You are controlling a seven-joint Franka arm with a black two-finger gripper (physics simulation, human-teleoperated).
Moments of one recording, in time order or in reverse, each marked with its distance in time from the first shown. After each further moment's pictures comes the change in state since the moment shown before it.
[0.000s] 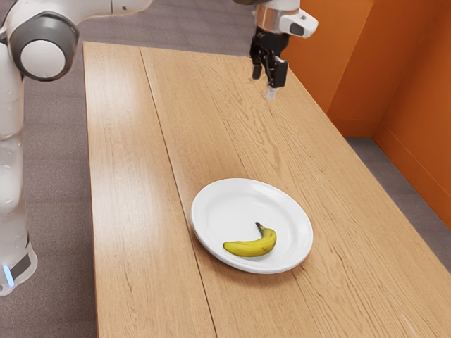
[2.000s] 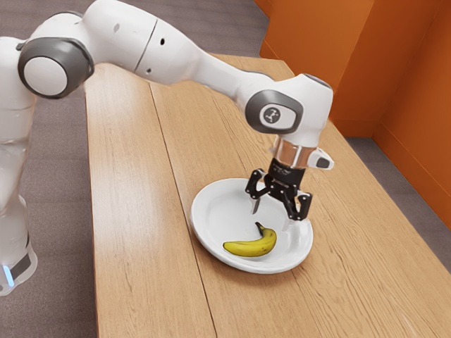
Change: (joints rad) arm -0.218 0.121 -0.090 -0.355 -0.244 0.295 -0.811
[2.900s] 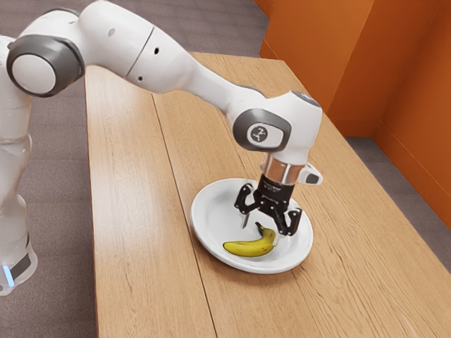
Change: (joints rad) arm -0.077 -0.032 0.039 -0.129 0.004 0.106 -0.094
